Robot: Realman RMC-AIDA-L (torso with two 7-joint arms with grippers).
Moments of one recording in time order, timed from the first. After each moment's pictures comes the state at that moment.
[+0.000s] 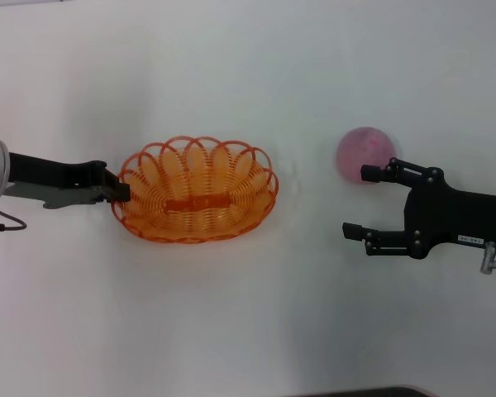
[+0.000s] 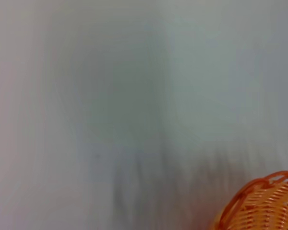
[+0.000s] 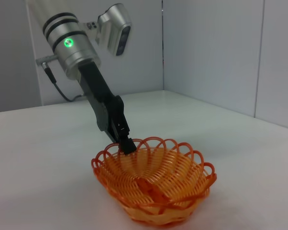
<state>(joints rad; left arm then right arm) -0.61 -2.17 0.75 0.92 2.56 1.48 -2.62 0.37 2.09 -0.37 -0.44 -2.21 -1.61 0.78</state>
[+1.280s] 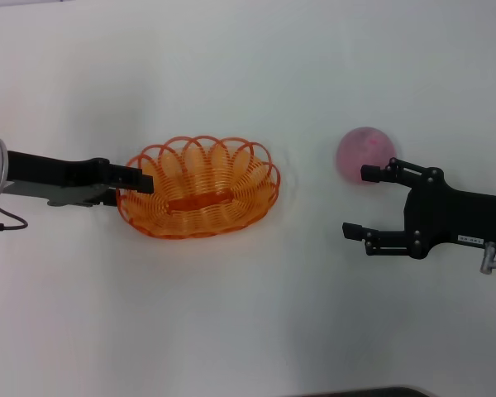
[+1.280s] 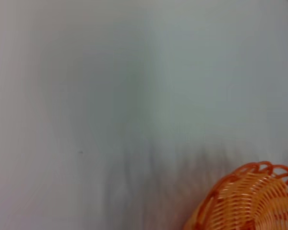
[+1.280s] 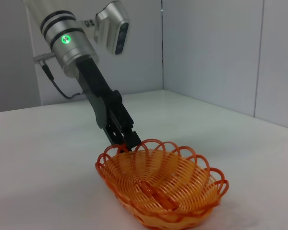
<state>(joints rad) -0.59 -2.16 0.76 0.93 2.49 1.51 -2.59 0.37 2.09 -0.37 -0.44 -2.21 -1.61 0.78</state>
